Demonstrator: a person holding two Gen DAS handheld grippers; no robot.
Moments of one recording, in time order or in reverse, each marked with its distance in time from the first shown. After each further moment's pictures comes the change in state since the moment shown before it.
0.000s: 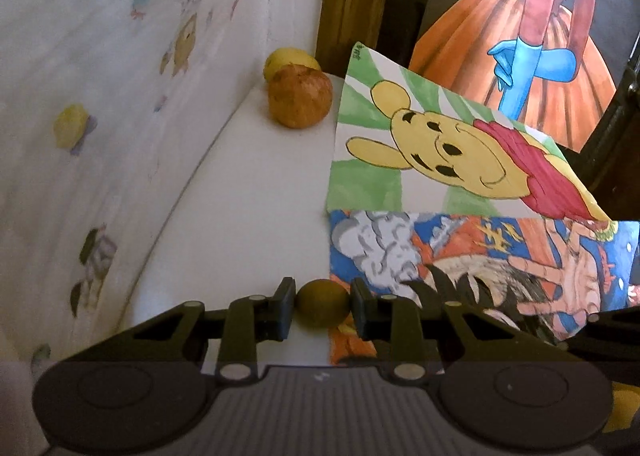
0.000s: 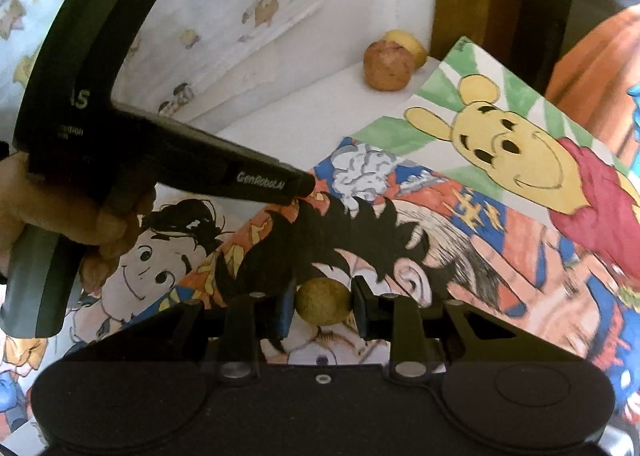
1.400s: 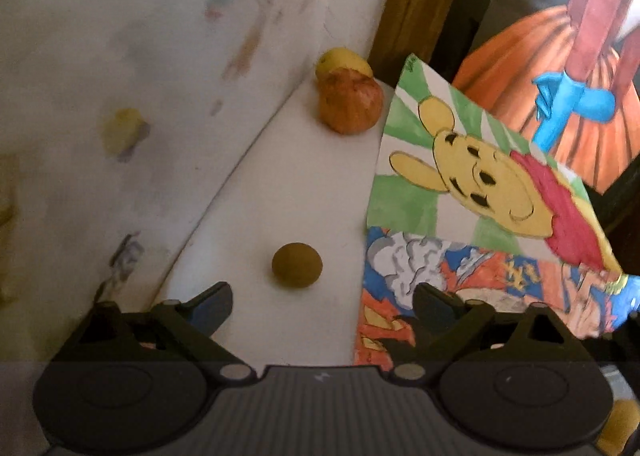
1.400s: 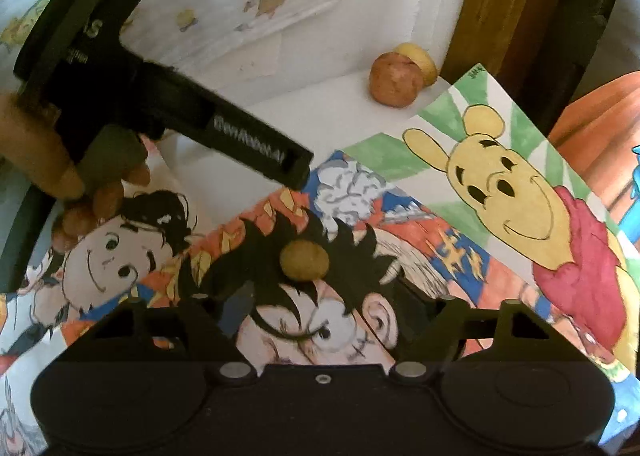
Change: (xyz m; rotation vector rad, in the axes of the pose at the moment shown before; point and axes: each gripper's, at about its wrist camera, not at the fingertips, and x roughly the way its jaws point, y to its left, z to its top) left arm 0.002 0.023 0.018 -0.153 0.041 0.040; right arm 0.029 0.000 0.025 -0.177 0.033 -0.041
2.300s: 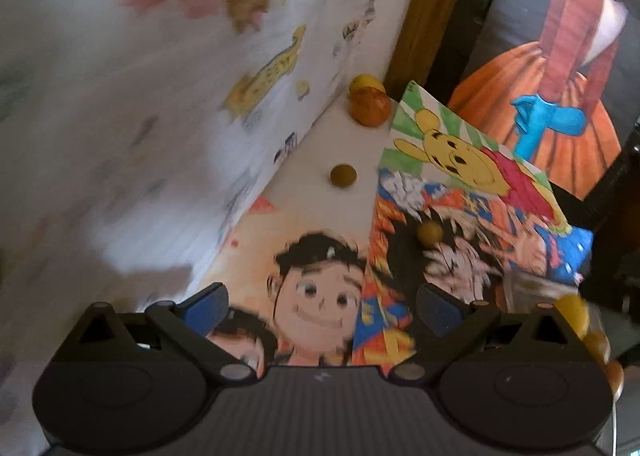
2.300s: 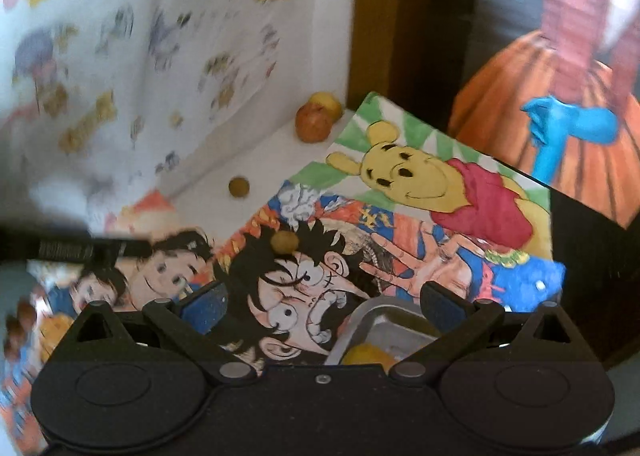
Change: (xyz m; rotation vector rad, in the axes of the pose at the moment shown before) left arm -0.154 0.023 -0.102 -0.081 -0.103 0.037; right arm -0.136 0.009 -0.044 0.207 -0.097 -0.124
